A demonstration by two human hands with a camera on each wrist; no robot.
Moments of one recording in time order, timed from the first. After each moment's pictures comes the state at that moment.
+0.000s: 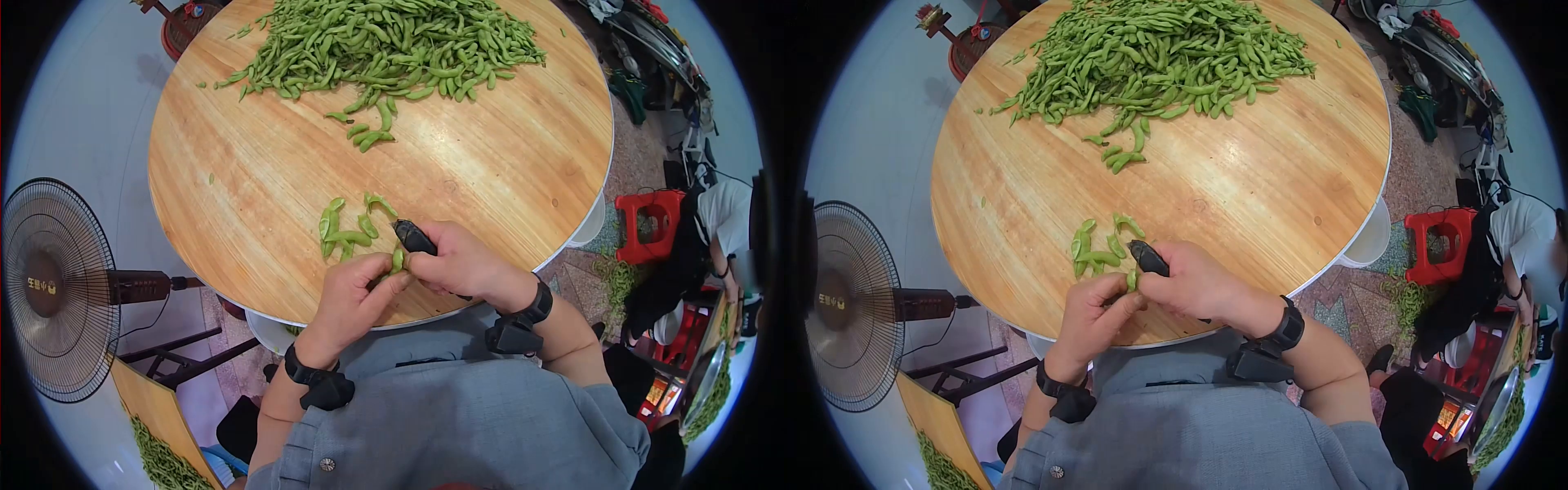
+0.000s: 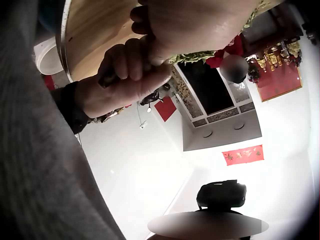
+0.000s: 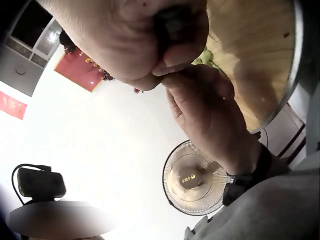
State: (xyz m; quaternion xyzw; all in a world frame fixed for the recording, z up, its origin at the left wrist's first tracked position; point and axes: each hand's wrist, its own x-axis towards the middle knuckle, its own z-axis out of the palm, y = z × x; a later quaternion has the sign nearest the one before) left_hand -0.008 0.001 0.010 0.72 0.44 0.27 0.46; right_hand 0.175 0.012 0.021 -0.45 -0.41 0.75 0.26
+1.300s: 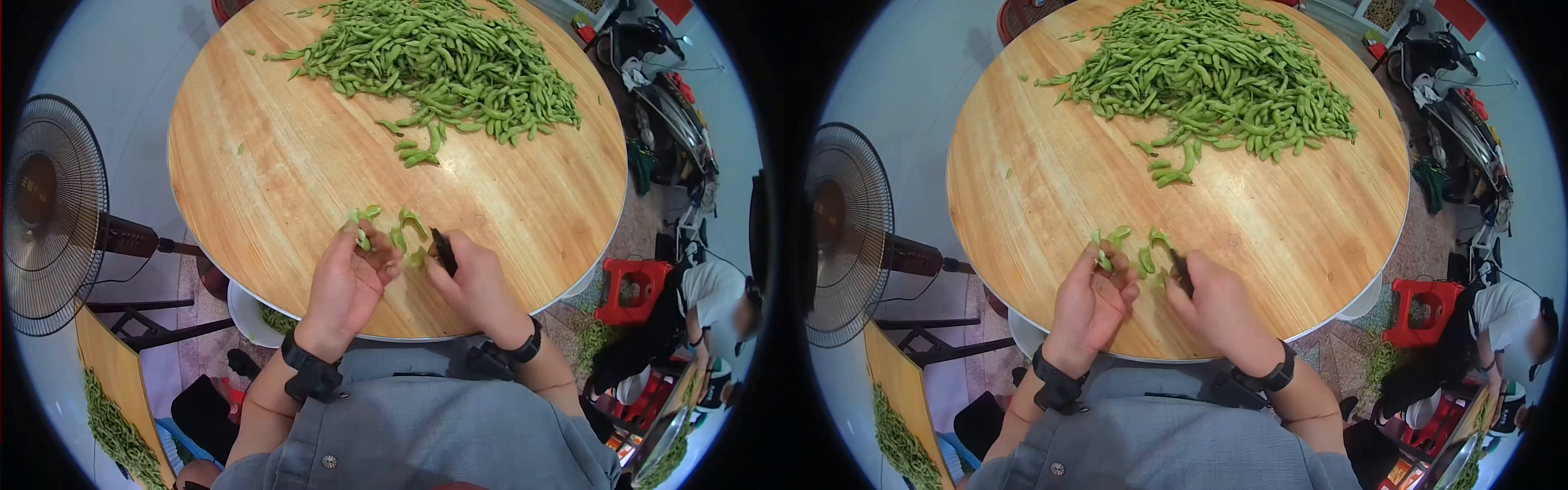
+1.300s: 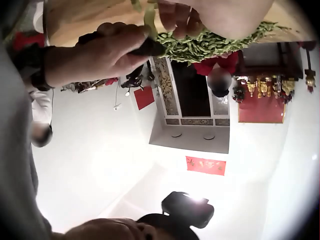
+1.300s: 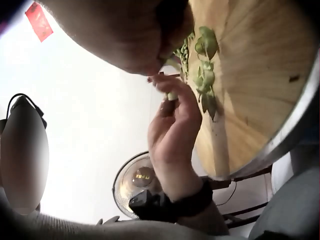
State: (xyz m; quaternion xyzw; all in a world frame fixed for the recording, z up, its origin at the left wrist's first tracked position) left_hand -0.015 0.017 0.012 0.02 0.35 0.56 0.75; right_hand 0.156 0.012 0.017 -0.55 -0.72 0.30 0.30
